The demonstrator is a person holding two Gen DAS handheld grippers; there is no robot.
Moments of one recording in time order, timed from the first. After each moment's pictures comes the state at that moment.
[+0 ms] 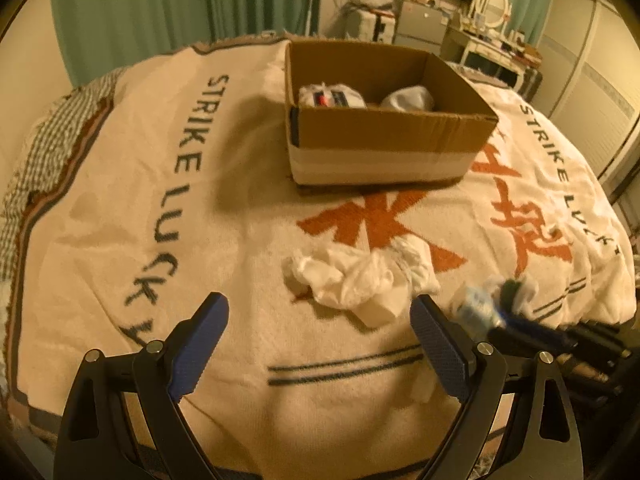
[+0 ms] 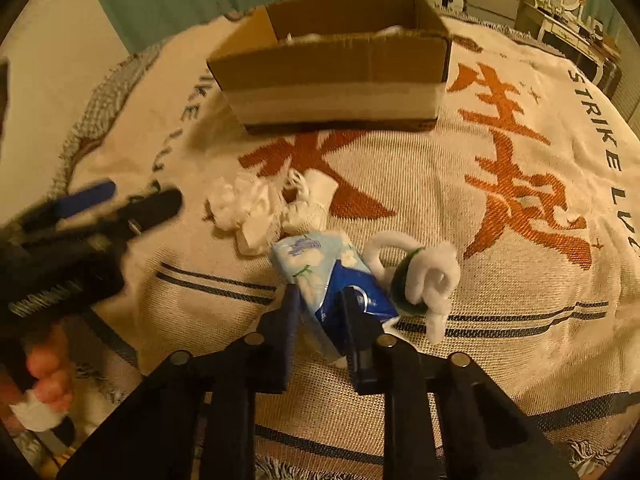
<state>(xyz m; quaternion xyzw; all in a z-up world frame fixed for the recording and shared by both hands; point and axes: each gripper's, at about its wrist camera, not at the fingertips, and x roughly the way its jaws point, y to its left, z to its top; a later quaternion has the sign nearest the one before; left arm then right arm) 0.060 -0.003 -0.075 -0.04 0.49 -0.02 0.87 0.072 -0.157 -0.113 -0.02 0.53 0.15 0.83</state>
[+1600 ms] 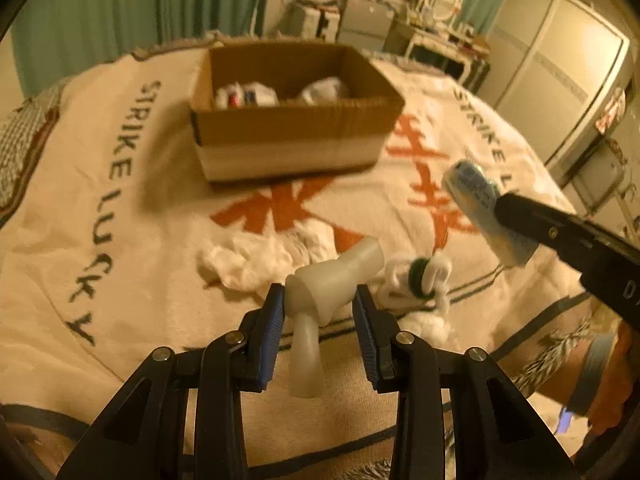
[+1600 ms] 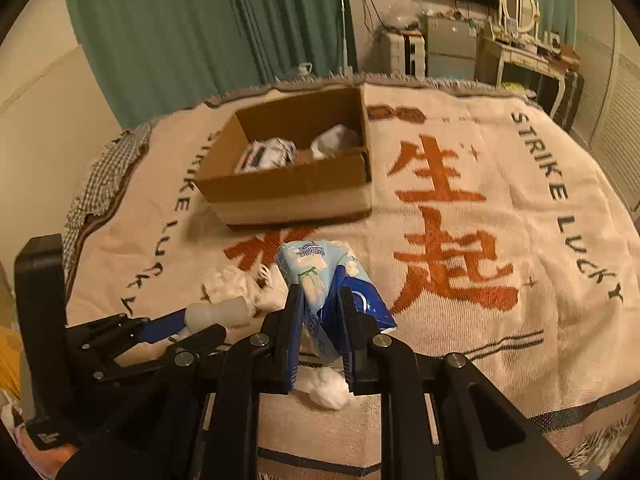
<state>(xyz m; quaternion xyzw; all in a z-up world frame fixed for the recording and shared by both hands) 0.051 -0.048 -0.053 -0.05 0.48 -0.11 0.87 0.065 -0.202 -0.032 0.02 0.43 0.11 0.89</state>
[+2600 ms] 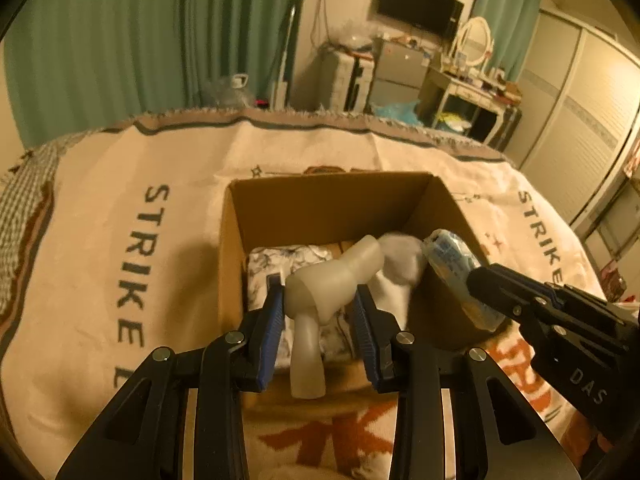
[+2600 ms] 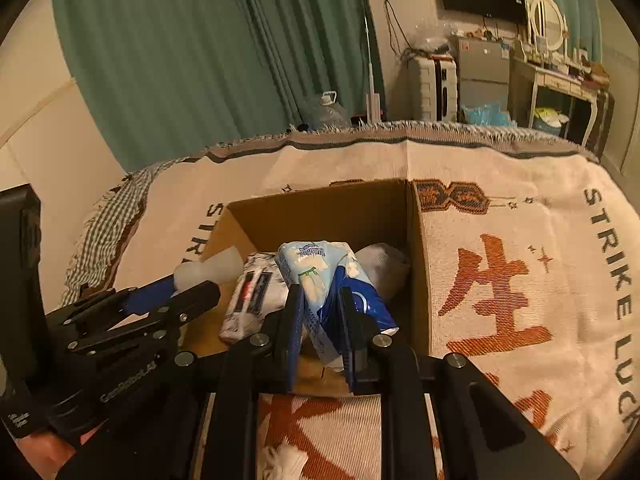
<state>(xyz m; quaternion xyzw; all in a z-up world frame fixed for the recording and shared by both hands) 0.247 -0.018 -0.035 -0.06 0.42 -0.06 0.90 0.260 -0.166 -0.028 0.04 0.40 0.16 0.90</state>
